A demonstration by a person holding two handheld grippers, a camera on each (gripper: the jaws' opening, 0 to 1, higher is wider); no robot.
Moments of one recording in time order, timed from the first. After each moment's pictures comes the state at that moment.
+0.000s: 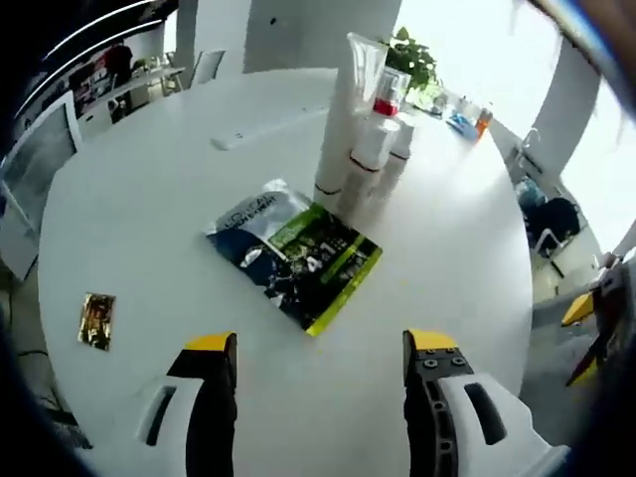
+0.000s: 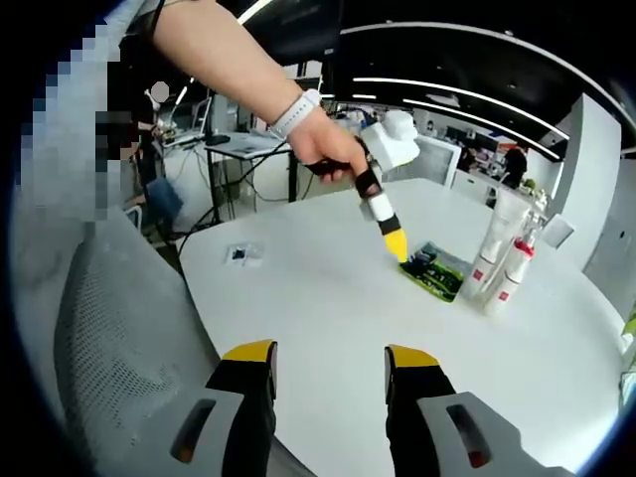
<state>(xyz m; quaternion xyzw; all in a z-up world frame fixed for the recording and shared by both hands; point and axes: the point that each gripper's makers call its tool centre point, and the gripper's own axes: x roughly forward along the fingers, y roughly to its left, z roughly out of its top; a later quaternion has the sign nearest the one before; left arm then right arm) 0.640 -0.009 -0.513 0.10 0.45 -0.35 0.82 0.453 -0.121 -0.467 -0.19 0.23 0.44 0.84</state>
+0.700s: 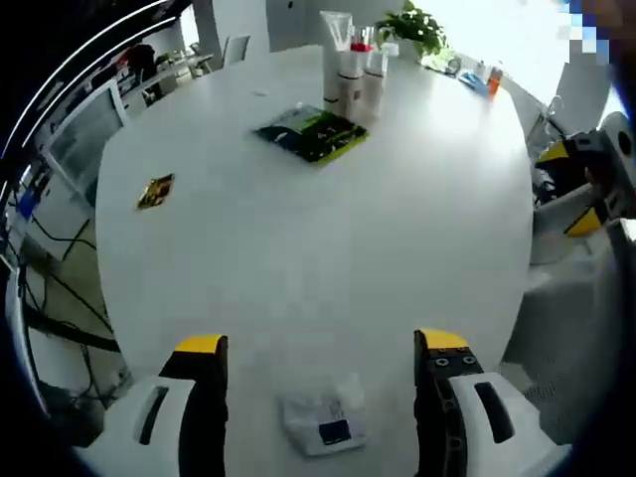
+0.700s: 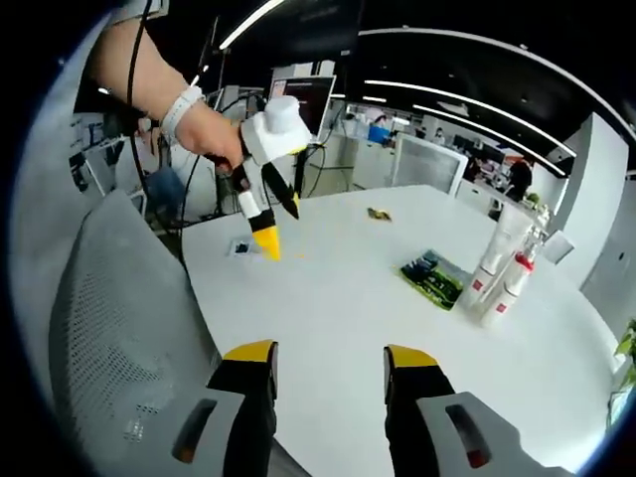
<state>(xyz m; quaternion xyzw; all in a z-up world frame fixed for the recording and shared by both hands) 0.493 0.098 -0.541 0.15 0.48 -0.25 0.83 0.449 -0.119 -0.465 -0.22 0.22 0.45 0.84</state>
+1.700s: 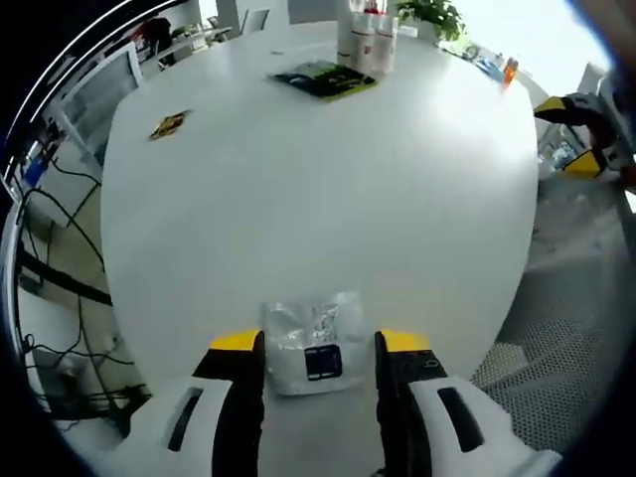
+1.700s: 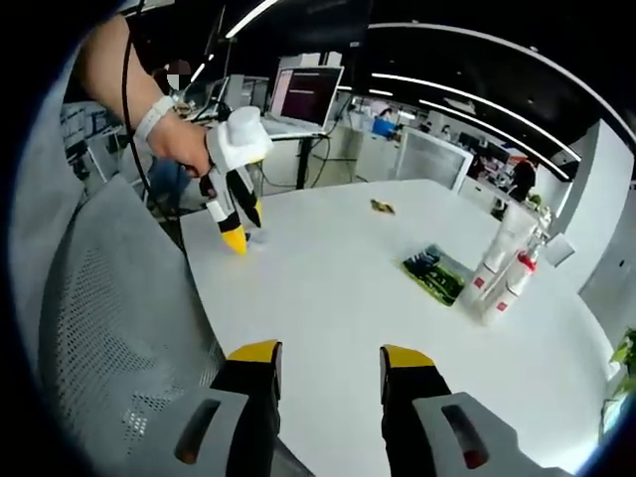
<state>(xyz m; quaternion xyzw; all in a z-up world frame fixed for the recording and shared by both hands) 0.450 0.115 -0.565 0.14 0.51 -0.23 0.82 0.447 -0.121 -0.471 -0.24 0.23 0.45 0.83</state>
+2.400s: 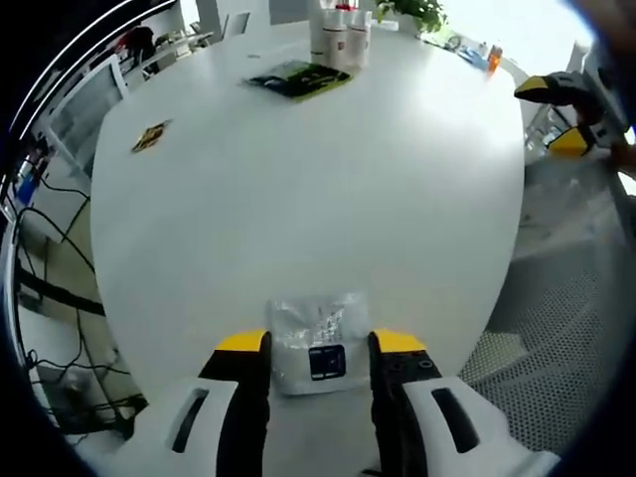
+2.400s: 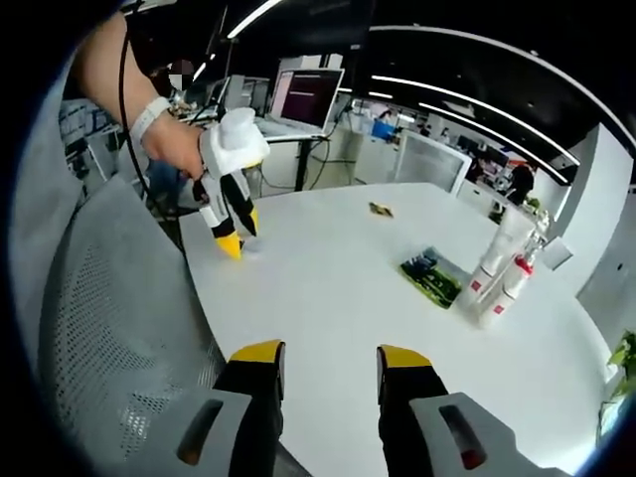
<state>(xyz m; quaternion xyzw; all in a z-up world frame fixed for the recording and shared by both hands) 0.442 0.102 -0.566 0.16 0.52 -0.25 0.81 0.447 -0.122 -0.468 -0.25 0.22 0.45 0.83</state>
